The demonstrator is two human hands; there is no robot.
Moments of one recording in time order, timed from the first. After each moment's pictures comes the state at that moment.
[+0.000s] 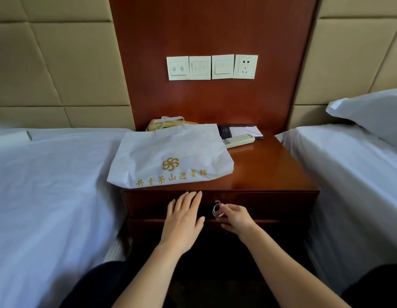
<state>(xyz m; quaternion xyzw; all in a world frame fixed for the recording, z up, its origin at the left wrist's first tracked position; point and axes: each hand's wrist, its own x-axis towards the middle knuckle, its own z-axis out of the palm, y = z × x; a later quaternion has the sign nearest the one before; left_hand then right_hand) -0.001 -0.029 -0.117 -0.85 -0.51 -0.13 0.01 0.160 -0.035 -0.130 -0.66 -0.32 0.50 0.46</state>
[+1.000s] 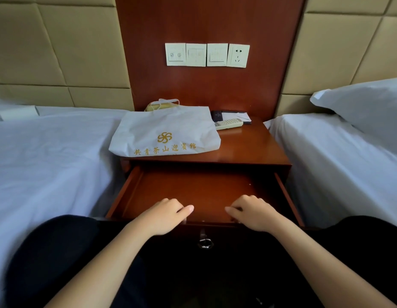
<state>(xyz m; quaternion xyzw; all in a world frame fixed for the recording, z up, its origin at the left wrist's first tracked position) -0.032 -0.121 -0.081 -0.83 -0.50 -0.03 -0.25 0.193 -0.175 -0.068 -0.70 -0.68 0.19 0.06</state>
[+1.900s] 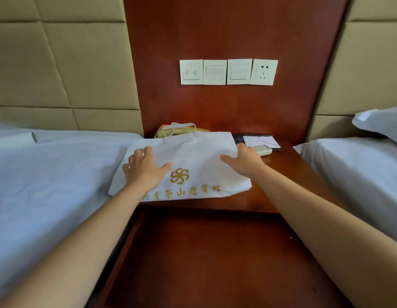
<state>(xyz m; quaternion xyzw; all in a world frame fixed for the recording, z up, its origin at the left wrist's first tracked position) -0.058 0.094 -0.010 -0.68 -0.70 -0.23 -0.05 0.178 0.077 0.003 -0.77 -0.59 0.11 0.22</state>
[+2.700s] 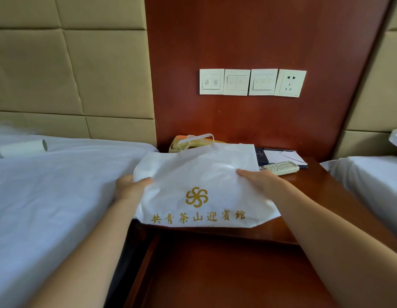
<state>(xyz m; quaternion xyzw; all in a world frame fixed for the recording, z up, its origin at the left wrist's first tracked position) -0.125 0.157 -0.053 -0.41 -0.65 -0.53 -0.37 0.173 0.134 -0.019 -0.74 -0.39 0.37 0.40</state>
